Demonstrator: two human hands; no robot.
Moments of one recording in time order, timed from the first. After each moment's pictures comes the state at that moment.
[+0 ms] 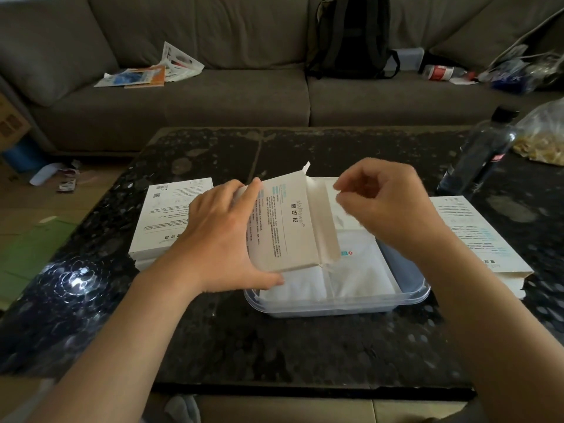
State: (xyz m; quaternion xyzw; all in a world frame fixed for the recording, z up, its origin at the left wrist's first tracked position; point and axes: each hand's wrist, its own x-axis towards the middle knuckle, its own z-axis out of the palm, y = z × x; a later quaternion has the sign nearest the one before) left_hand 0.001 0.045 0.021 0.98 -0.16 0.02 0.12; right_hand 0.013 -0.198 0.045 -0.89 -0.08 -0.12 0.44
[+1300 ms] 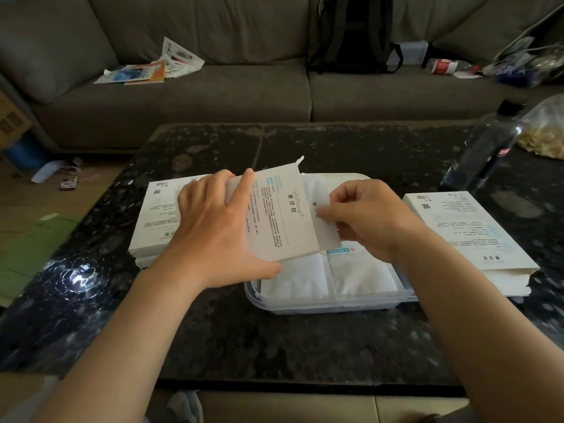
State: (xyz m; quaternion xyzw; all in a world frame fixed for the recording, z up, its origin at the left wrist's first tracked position) left_hand 0.004 0.044 0.017 0.99 -0.13 0.08 0.07; right_hand 0.026 -0.183 0.027 -0.78 0.05 0.09 0.61
